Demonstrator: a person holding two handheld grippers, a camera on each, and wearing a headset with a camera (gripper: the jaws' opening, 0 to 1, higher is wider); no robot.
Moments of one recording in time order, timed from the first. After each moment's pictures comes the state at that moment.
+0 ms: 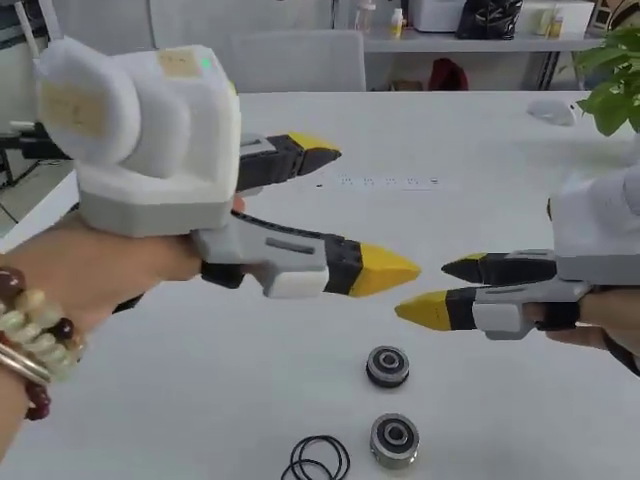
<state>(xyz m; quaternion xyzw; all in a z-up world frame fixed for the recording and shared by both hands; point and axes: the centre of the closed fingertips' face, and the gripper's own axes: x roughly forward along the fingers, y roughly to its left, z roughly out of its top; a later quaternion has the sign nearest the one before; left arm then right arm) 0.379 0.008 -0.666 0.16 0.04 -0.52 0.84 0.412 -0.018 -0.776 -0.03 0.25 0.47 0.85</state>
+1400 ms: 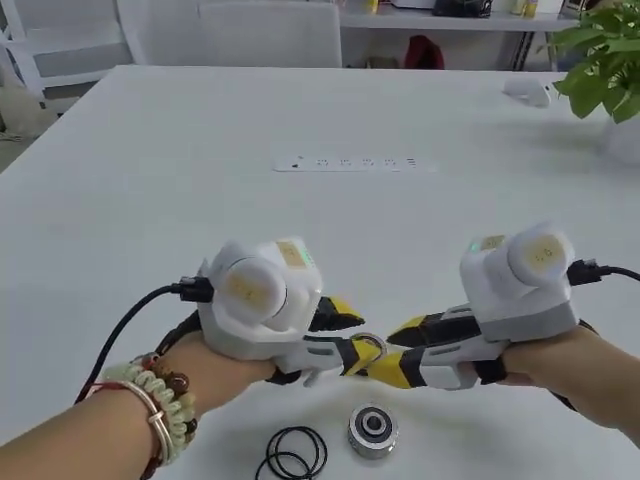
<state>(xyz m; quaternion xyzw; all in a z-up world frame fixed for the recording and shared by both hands) 0.400 -0.015 -0.840 0.17 0.19 -0.53 0.81 0.394 -0.011 -0.863 -0.10 0.33 0.50 0.80</state>
